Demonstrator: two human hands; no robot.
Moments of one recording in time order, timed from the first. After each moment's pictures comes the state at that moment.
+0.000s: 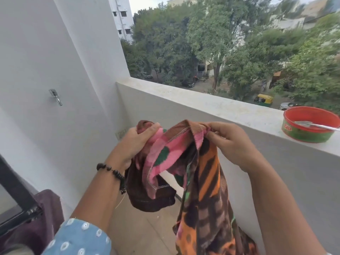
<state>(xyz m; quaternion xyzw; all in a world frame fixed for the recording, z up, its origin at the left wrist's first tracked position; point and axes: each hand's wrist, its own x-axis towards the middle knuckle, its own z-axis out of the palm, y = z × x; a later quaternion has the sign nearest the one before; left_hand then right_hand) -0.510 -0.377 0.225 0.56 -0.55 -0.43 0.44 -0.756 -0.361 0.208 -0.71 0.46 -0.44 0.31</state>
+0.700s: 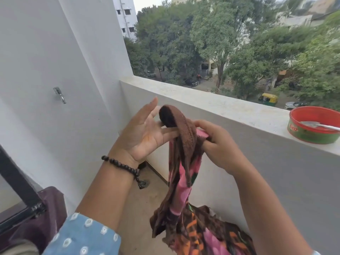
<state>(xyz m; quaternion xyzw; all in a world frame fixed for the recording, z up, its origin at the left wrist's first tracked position) -0.531 -0.378 0.251 0.22 -0.39 -0.76 0.47 -0.726 -0.367 0.202 -0.73 0.45 -0.44 0.28</state>
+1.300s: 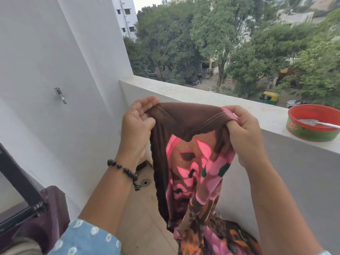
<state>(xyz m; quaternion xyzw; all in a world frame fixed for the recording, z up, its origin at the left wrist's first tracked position) -0.538 -0.379 0.238 0.44 -0.54 -0.32 0.64 -0.756 -0.369 0.208 -0.53 0.45 -0.65 0.31</state>
